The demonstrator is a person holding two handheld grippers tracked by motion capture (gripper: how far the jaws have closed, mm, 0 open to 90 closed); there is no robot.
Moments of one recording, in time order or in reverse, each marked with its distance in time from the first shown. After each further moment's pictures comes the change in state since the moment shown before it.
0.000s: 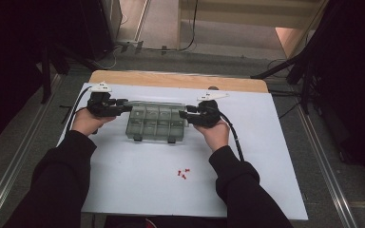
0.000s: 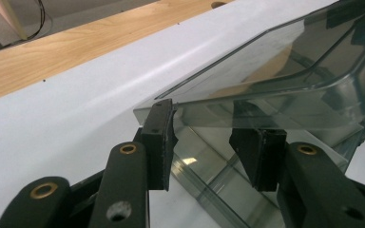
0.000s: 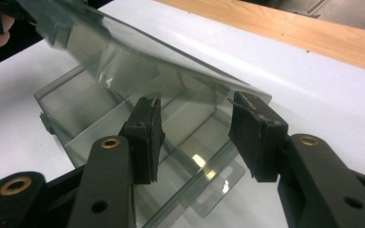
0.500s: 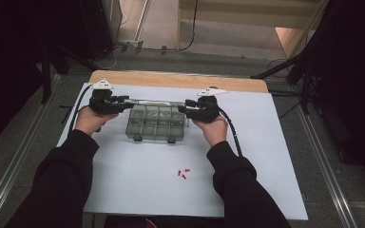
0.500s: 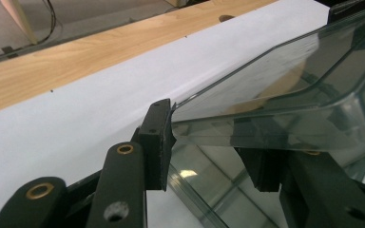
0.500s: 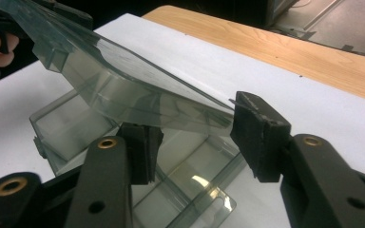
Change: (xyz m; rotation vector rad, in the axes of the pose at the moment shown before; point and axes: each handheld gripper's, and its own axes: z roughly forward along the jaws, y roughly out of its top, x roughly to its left) left arm 0.000 0.007 0.005 -0.034 0.029 -0.026; right arm -0.006 0.011 0.006 -0.053 0.006 -0.008
